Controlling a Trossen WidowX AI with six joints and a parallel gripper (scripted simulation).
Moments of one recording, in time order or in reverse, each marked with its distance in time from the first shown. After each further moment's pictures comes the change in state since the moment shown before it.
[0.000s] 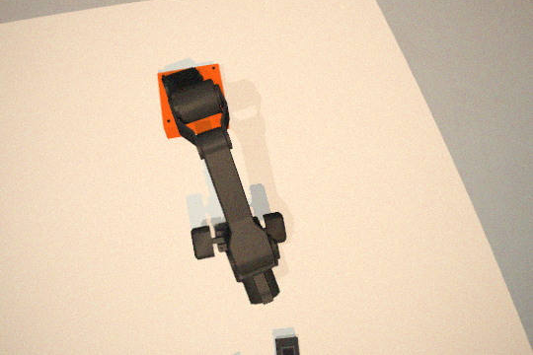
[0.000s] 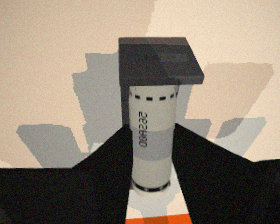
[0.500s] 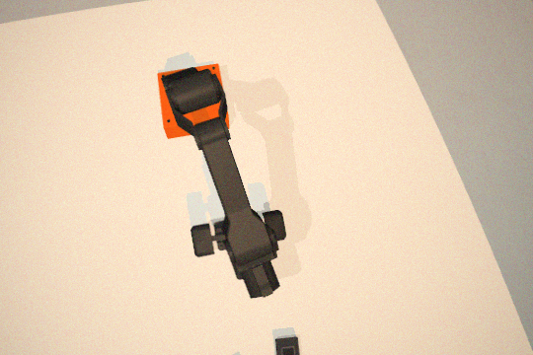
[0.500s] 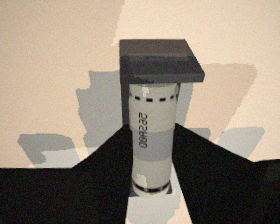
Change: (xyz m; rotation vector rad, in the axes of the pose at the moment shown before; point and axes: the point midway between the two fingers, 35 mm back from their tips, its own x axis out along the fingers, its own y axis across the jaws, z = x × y) arm 0.002 0.000 -0.001 0.002 -0.064 -0.002
